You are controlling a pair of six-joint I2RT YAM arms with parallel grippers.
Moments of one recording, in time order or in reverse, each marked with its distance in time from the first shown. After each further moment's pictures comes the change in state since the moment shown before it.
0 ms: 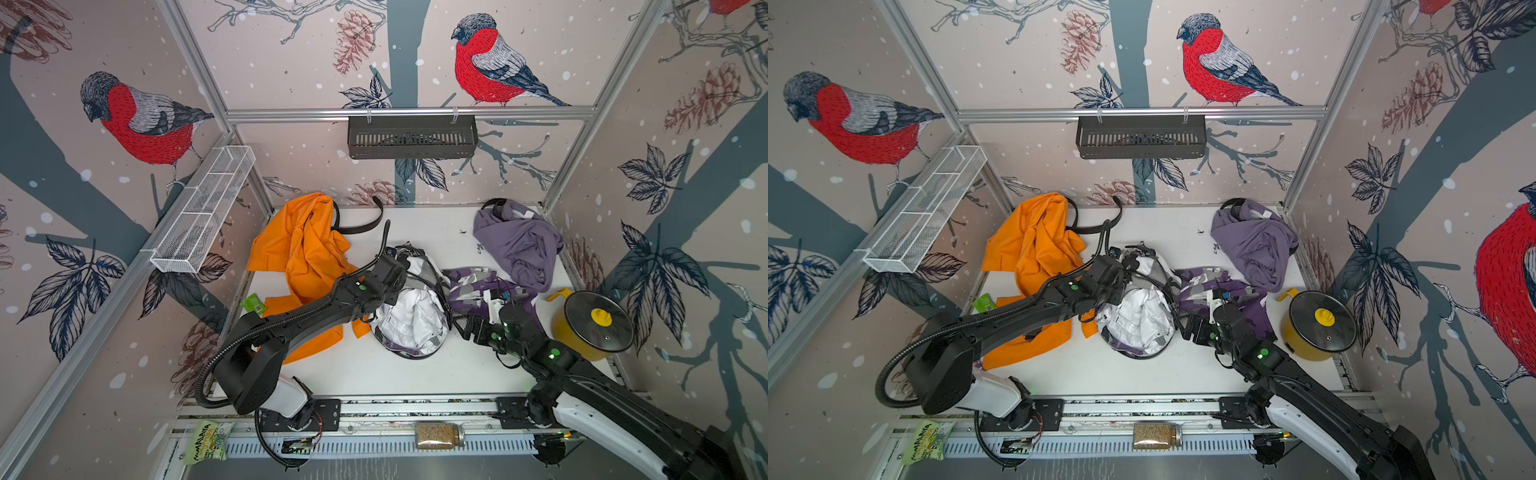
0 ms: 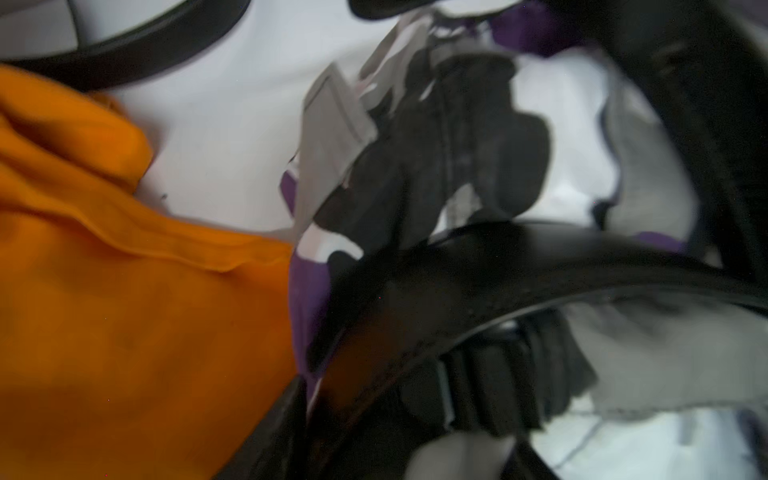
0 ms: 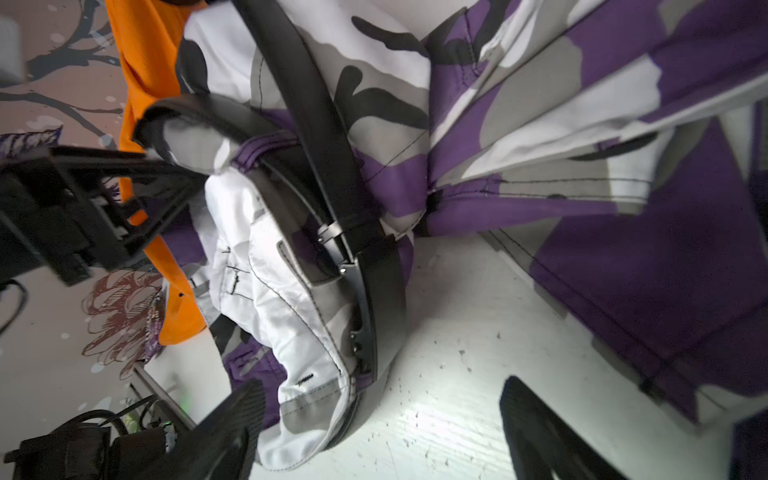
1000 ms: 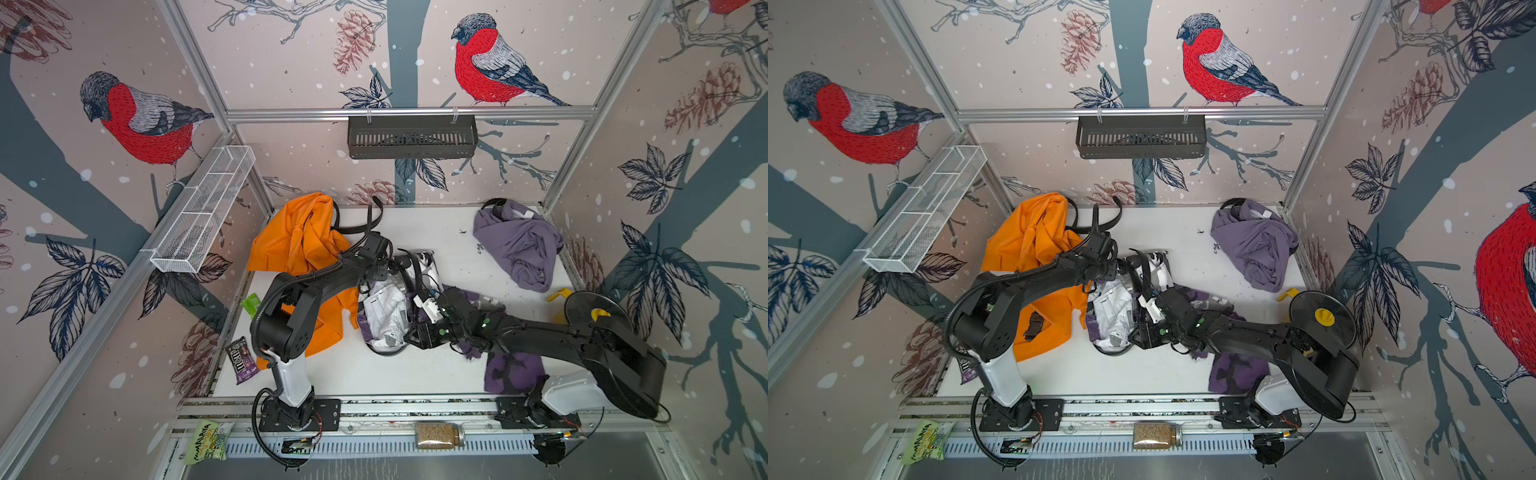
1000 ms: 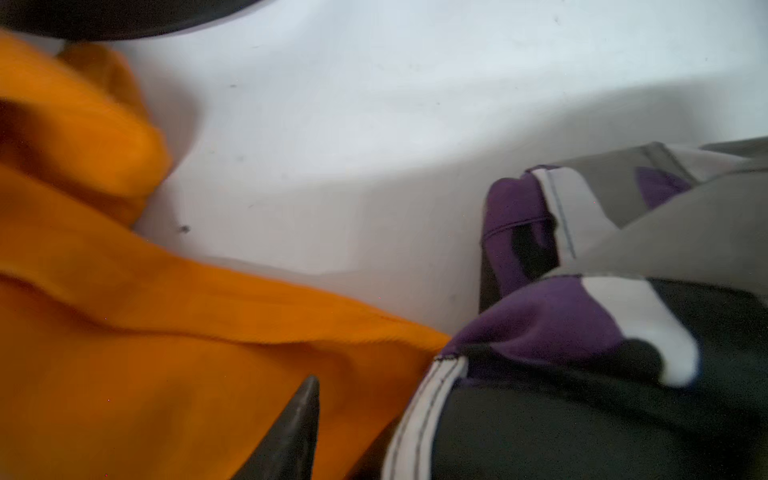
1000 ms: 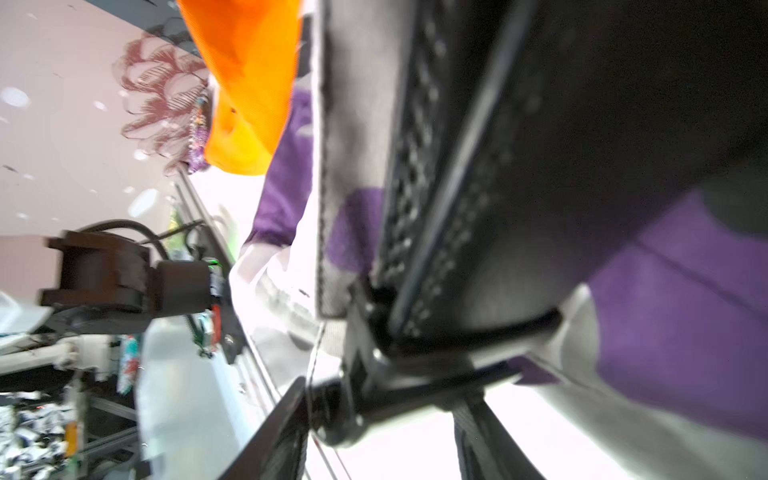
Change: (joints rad) left arm 0.217 0.383 0.265 0.055 0.108 0.051; right arm 0.294 0.722 0.284 0.322 -0.279 -0.091
